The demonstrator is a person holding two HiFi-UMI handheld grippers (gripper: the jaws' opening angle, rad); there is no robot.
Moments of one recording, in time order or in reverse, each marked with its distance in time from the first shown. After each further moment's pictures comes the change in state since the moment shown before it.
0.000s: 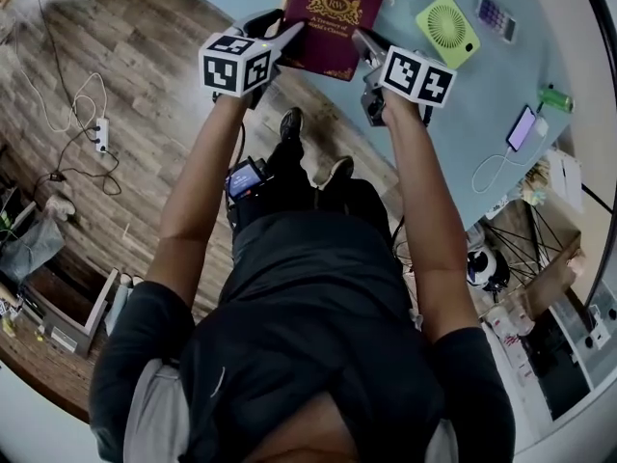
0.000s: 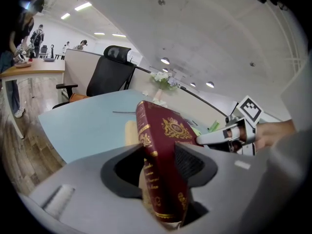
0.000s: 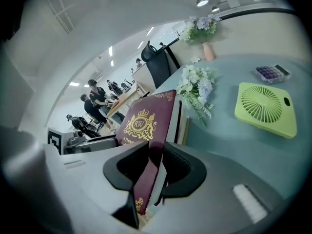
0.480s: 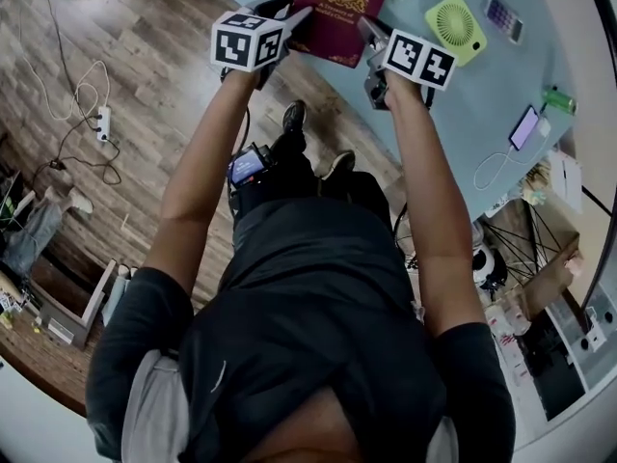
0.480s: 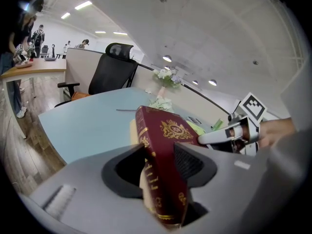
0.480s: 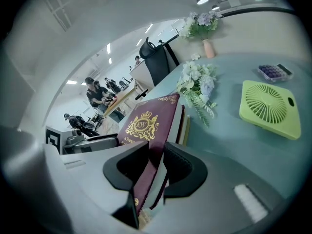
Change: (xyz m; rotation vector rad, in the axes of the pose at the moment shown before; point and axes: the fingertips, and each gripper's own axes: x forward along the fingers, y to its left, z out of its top) left arm 0.006 0.017 0.001 -0.006 0.025 0.012; right arm 0.017 0.002 0.003 0.000 0.020 -0.034
